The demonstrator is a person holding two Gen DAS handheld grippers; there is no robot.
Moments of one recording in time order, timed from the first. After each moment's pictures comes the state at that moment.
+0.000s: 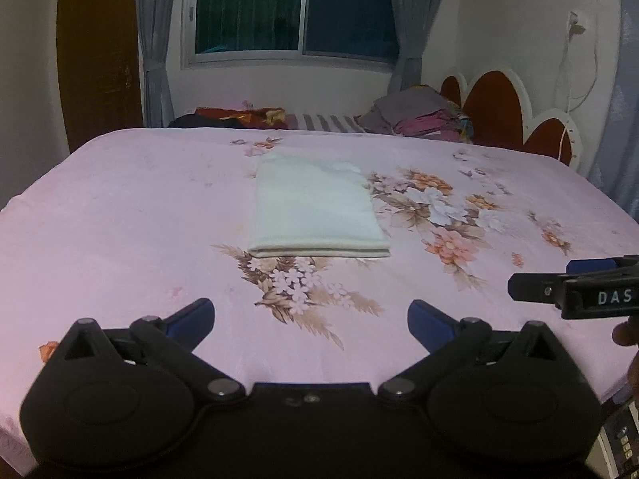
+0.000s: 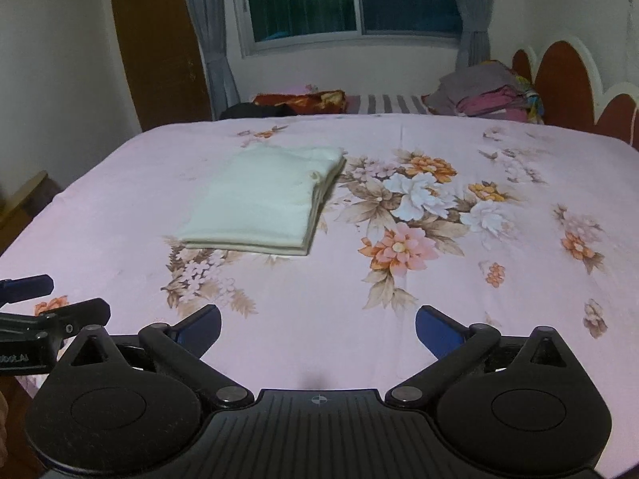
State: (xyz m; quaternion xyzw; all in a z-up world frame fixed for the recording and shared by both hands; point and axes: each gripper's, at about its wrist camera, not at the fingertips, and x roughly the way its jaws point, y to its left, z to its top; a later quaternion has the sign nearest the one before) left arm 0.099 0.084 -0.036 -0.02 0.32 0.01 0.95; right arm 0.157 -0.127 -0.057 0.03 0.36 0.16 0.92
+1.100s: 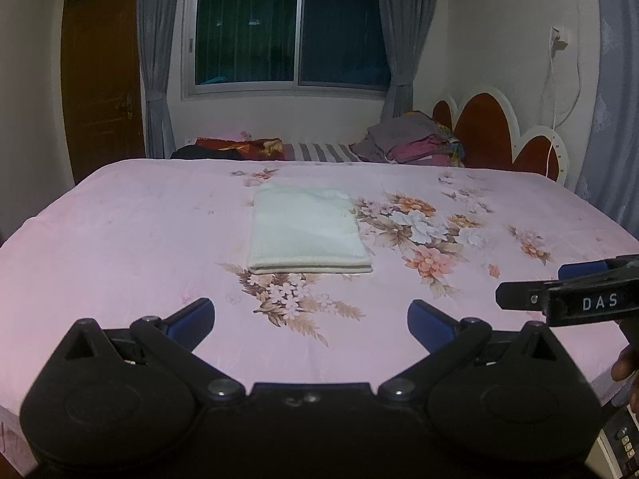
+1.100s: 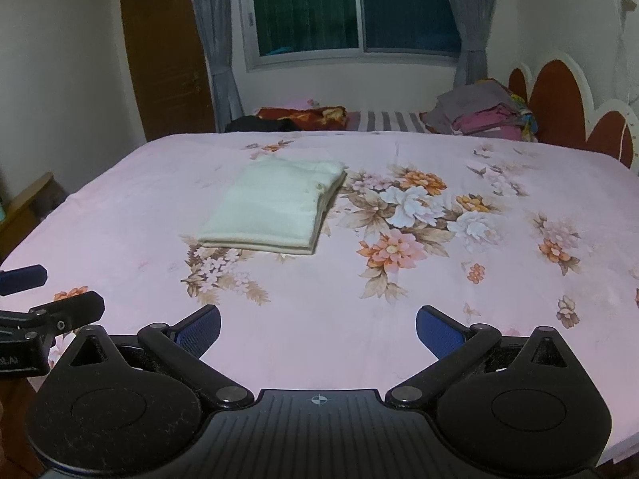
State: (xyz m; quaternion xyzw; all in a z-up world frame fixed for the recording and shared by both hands) left arm 0.056 0.070 -0.013 -0.01 0.28 0.01 0.96; right arm 0.107 -0.135 -0.030 0.02 0.34 0.17 0.93
